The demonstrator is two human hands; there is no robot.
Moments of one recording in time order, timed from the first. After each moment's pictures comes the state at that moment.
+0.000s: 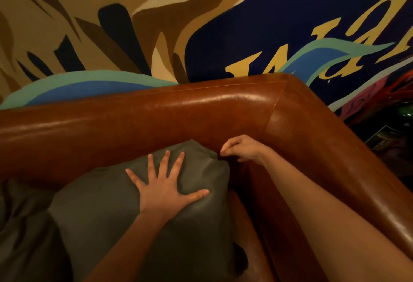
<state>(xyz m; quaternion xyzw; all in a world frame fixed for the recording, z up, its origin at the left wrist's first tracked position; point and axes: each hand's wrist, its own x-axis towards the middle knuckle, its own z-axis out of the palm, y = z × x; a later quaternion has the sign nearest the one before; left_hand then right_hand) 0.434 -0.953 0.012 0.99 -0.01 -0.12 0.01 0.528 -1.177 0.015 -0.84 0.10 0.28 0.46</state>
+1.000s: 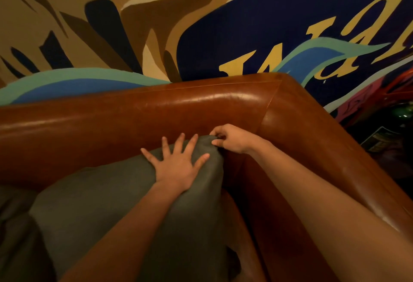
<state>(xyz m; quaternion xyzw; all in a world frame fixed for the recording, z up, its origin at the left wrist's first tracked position) 0.480 -1.004 0.024 0.99 -0.02 -0.12 0.08 0.543 -1.174 0.038 -0.91 -0.11 0.22 0.33</state>
